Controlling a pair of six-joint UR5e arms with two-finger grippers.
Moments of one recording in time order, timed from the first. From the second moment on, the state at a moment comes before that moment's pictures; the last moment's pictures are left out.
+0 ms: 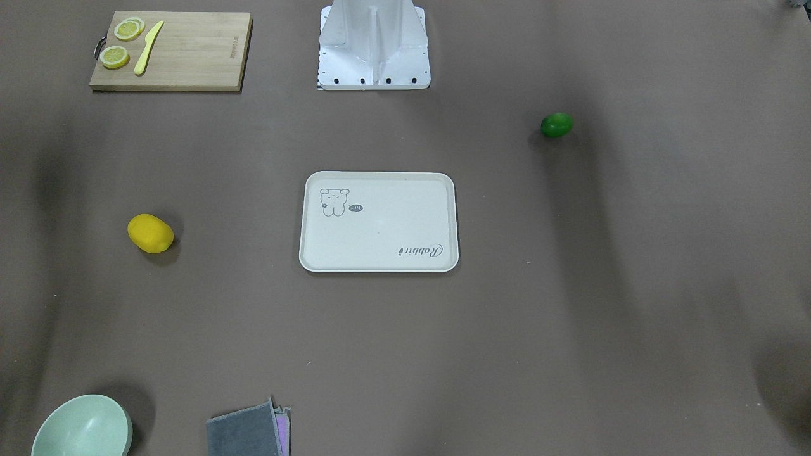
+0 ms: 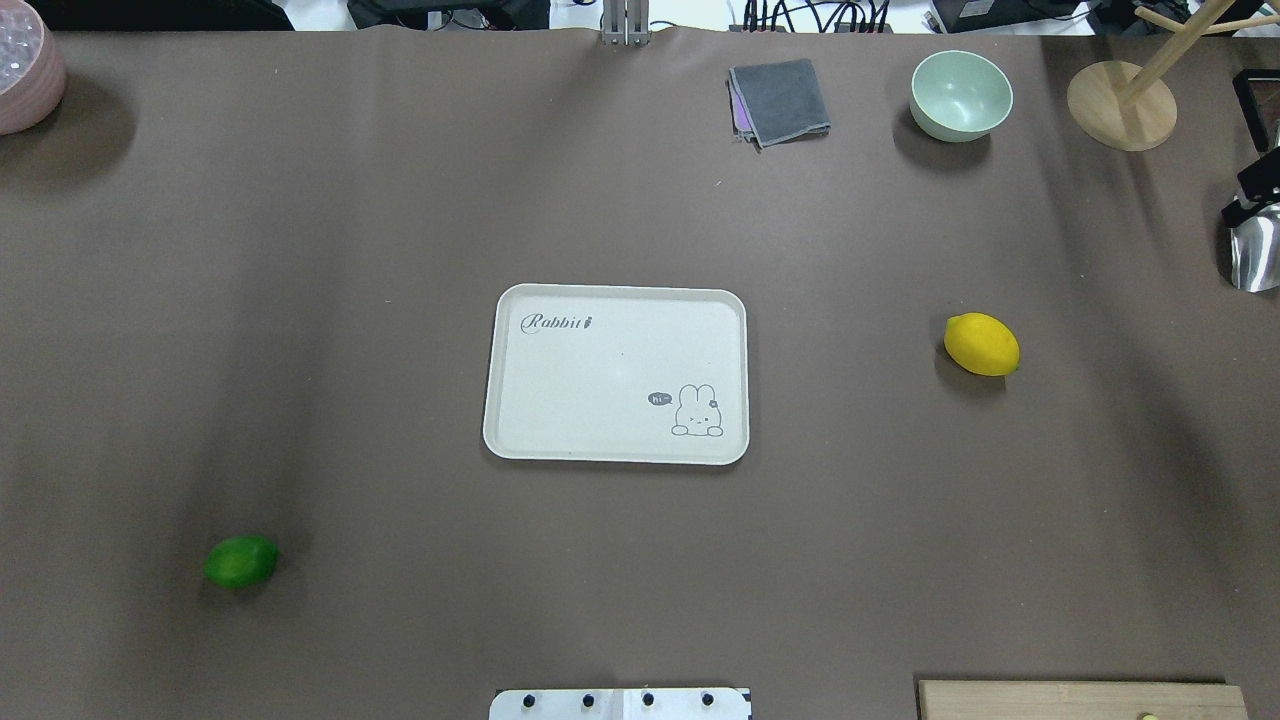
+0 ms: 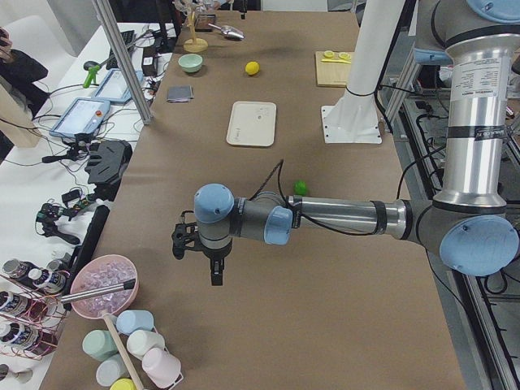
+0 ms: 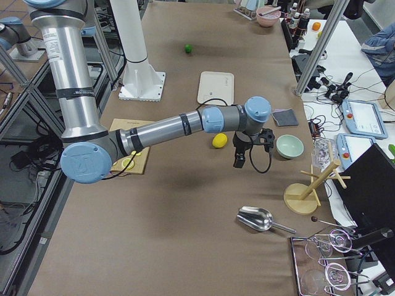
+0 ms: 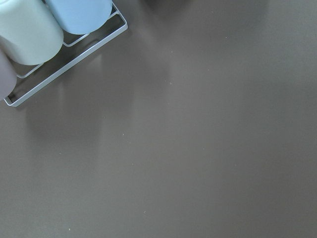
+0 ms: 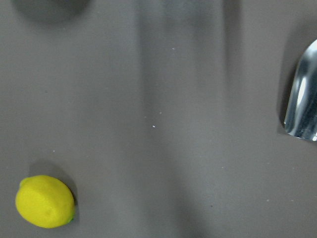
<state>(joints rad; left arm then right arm) -1.55 -1.55 -1.63 -1.70 -2.34 -0.23 1.35 -1.38 1.71 -1.76 2.42 0.26</state>
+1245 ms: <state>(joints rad) -1.16 -1.71 -1.67 -1.72 -2.28 -0.23 1.05 -1.23 1.64 -1.64 2.42 0.42</state>
